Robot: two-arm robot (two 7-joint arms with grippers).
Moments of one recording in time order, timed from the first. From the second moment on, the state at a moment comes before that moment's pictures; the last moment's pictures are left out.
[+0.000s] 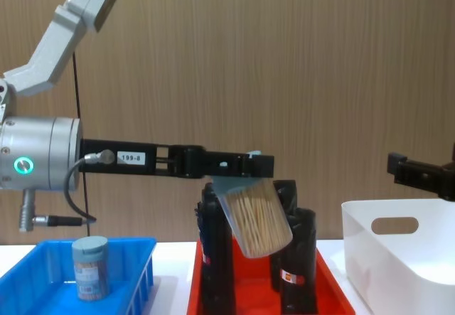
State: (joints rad) left arm -0.57 0.37 0.35 -1.23 -0.46 0.34 -1.13; right arm -0.01 0.34 -0.23 -1.77 0.29 0.03 0.07
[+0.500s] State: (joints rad) left arm -0.60 0.37 0.36 -1.22 -0.44 0.32 -1.15; right arm -0.01 0.34 -0.23 -1.77 0.29 0.03 0.07
